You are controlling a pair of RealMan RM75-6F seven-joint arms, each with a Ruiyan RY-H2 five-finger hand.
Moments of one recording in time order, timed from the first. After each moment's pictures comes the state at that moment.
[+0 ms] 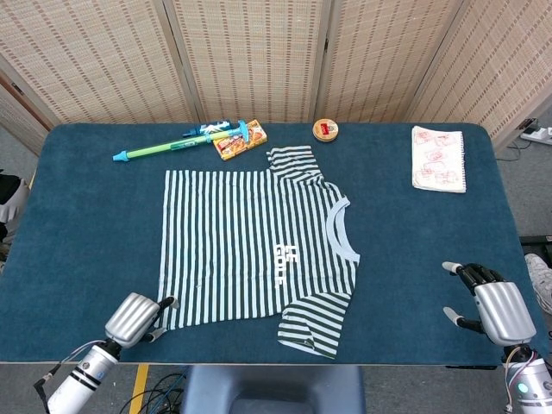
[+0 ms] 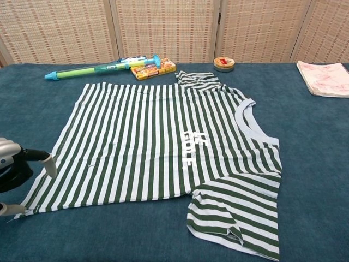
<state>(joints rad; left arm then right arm) -0.34 -1.42 0.06 -1.43 1.68 1.18 0.10 0.10 -1.11 0.01 -1.62 -1.59 1.47 0.03</state>
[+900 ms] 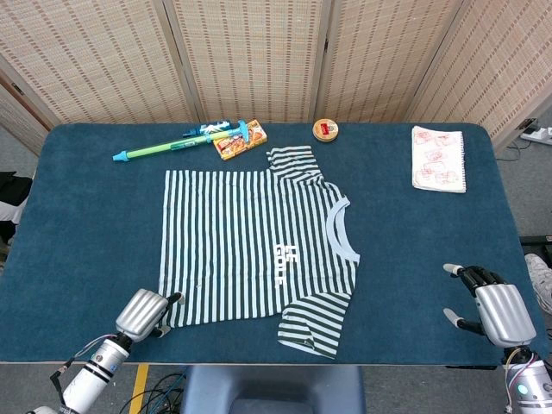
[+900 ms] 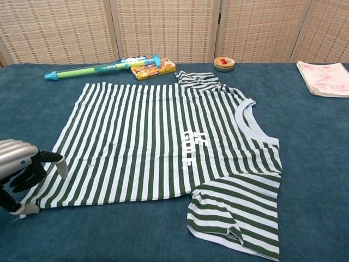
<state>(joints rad) -0.38 -1.50 0.05 -1.38 1.61 1.15 0.14 0.09 -1.12 0.01 -1.61 -1.59 1.47 0.04</state>
